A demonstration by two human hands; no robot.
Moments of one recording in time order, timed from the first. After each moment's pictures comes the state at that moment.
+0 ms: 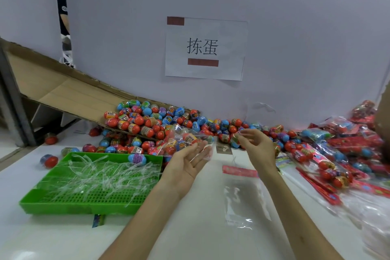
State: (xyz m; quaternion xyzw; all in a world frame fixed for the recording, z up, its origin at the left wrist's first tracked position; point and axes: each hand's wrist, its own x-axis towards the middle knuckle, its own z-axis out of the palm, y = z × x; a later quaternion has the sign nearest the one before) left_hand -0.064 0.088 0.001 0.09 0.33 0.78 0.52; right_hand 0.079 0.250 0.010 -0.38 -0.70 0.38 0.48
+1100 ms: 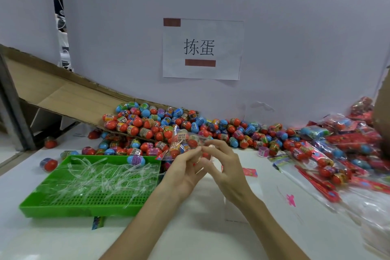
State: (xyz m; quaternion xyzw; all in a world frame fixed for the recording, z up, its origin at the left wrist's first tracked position) left_hand -0.059 0.085 -0.005 0.16 0.36 0.74 0.55; right_hand 0.061 0.169 -0.014 -0.18 -0.85 0.29 0.40
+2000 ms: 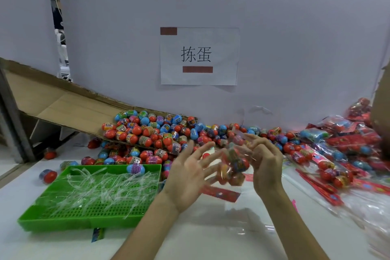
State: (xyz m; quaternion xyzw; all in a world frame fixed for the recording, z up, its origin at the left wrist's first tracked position) left_hand -0.052 0.079 0.007 0.29 0.30 0.70 0.58; right_hand 0.096 0.206 0.021 -0.20 -0.51 0.60 0.58
